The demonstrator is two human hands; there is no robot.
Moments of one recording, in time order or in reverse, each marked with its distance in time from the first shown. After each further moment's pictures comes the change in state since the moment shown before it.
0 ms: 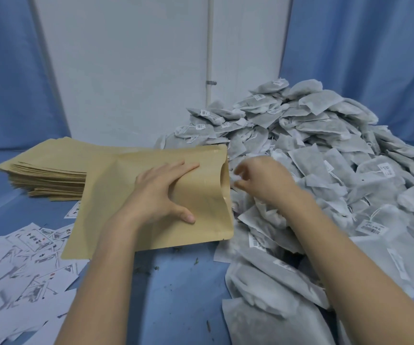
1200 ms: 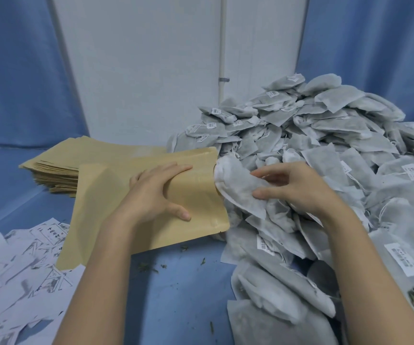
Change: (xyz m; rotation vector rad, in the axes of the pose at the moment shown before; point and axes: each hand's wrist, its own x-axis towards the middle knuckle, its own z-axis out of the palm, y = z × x) left_hand -0.002 -0.014 -0.008 0.050 0.022 -0.114; right_hand -0.020 0.045 -0.001 0.831 -0.071 -0.045
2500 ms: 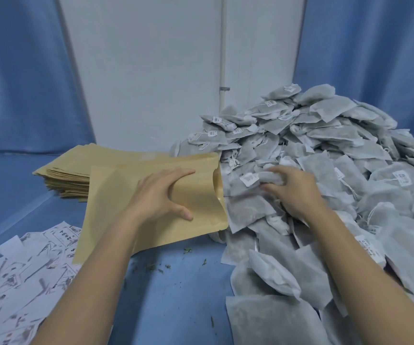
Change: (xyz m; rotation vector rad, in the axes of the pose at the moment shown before) left_hand 0.005 0.001 -0.006 0.000 0.017 0.059; right_hand 0.015 0.022 0.000 -0.403 0.301 0.048
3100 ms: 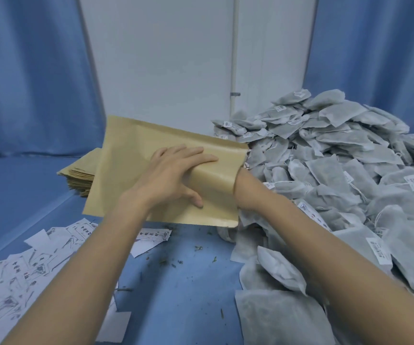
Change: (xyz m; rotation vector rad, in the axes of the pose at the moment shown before) left_hand -0.002 0.036 -0.045 0.293 0.008 0.176; right_hand -0.004 -0.100 0.033 -0.181 -0.398 -0.311
